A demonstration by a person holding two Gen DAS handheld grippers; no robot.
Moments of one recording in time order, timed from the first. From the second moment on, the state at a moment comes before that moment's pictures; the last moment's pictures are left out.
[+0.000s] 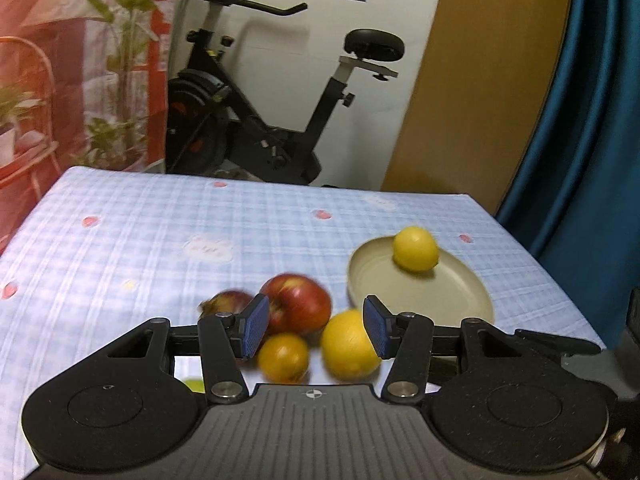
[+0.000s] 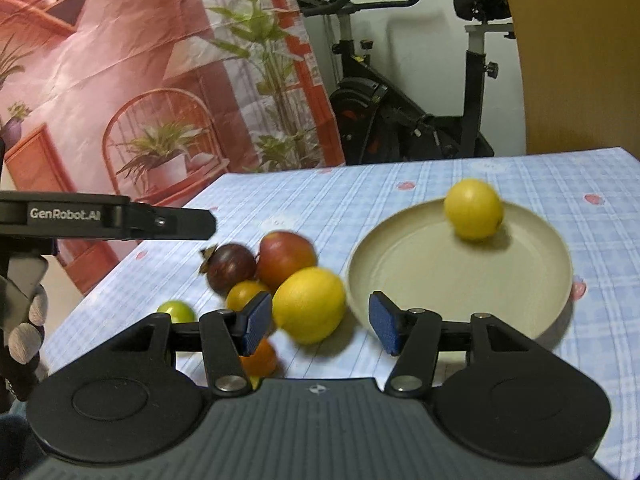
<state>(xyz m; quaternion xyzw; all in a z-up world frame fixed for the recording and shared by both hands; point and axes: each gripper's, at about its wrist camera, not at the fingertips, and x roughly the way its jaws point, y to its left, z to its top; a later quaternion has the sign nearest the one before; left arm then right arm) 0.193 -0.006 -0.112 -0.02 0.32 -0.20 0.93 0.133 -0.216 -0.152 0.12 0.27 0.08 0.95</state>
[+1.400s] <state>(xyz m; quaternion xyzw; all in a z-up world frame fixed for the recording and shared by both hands) 0.173 -0.014 -0.197 -0.12 0.44 -0.25 0.85 0.120 -0.173 -0.194 0.05 0.35 0.15 0.92</state>
